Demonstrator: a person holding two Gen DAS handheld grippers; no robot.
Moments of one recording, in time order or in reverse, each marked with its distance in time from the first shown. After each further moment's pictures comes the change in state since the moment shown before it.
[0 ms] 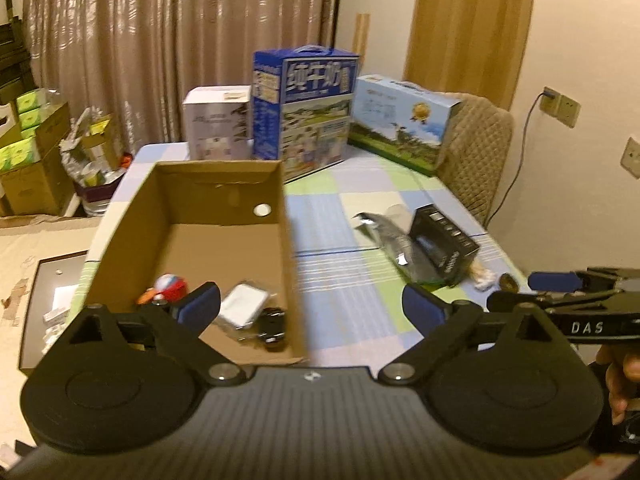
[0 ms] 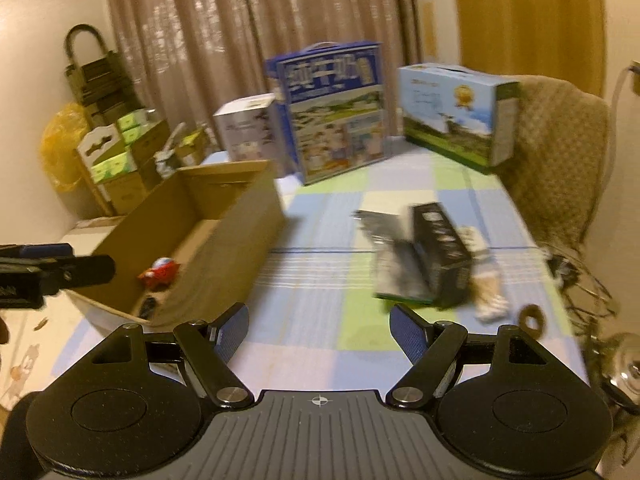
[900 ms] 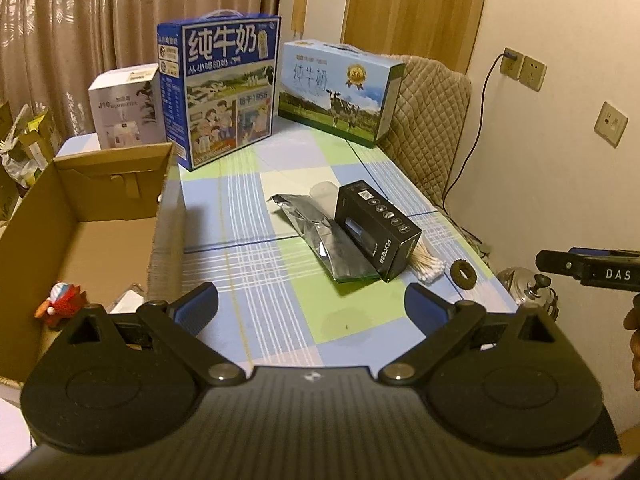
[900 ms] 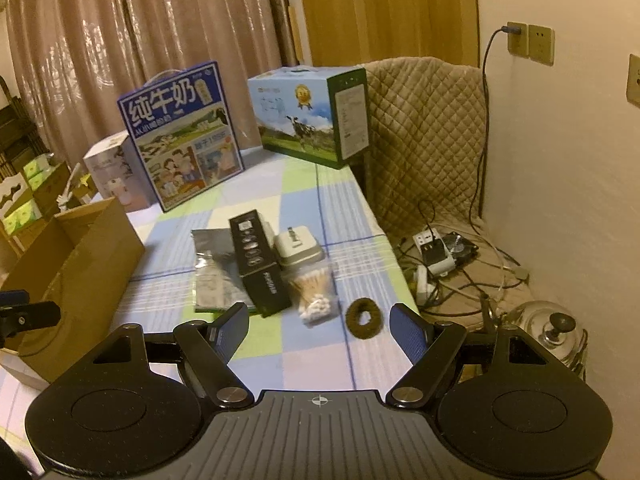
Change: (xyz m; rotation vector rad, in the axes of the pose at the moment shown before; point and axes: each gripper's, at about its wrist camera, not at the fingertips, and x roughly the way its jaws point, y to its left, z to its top) left arm 0.083 -0.087 0.004 0.067 0.087 -0.107; right arm -0.035 -0.147 -0.002 0.155 -0.031 -0.220
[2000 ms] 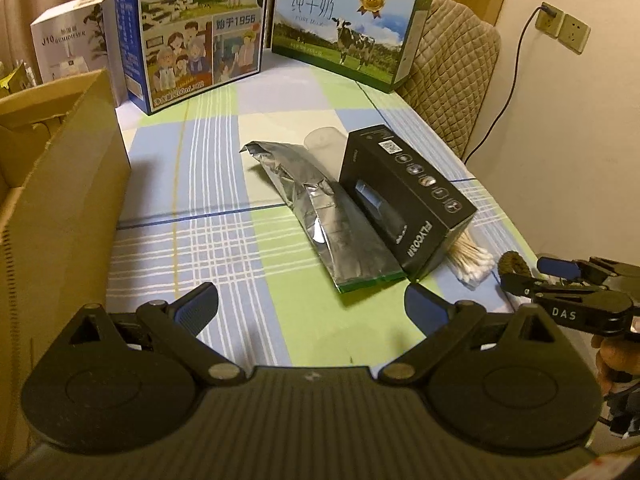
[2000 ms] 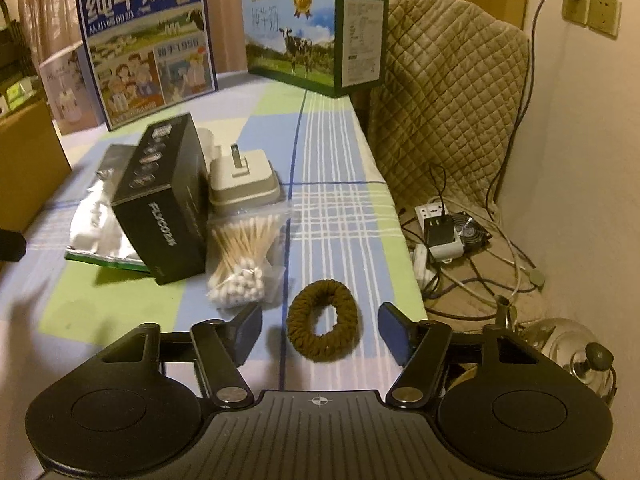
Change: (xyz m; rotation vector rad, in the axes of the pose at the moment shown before) left arm 0.152 -0.004 0.003 -0.039 0.138 -0.003; right arm 0.175 -0.043 -0.030 -0.153 0.115 -0.031
